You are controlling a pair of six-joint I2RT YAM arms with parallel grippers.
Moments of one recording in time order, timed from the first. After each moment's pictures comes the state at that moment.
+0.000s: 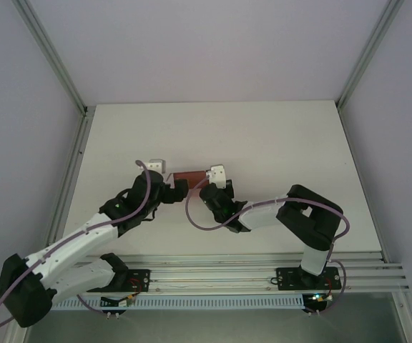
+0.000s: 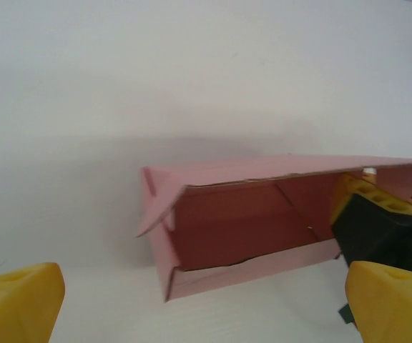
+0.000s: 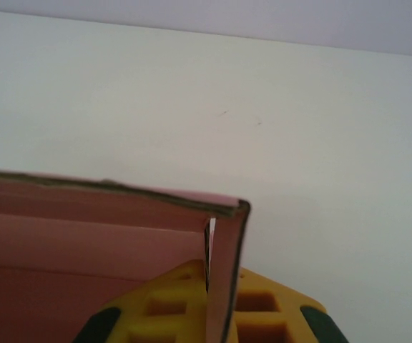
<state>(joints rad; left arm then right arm) -0.69 0.96 0.69 -0.37 -0.30 -0.56 1.04 1.79 0.78 0.51 0.81 0.30</state>
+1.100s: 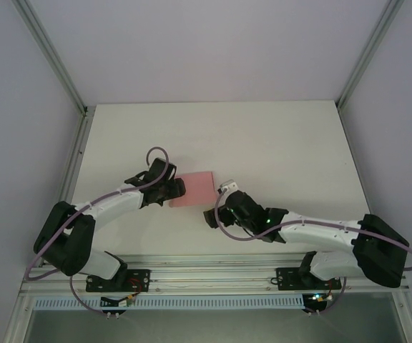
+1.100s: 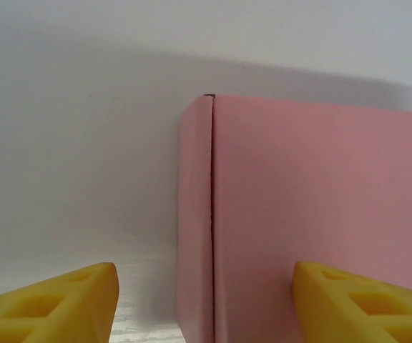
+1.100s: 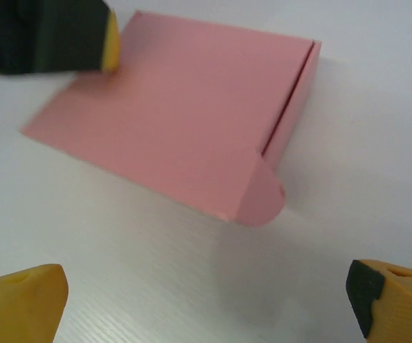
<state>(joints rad) -0.51 1.44 0.77 -0.33 -0.07 -0.68 1.02 1.25 0.63 -0.07 0.23 0.40</state>
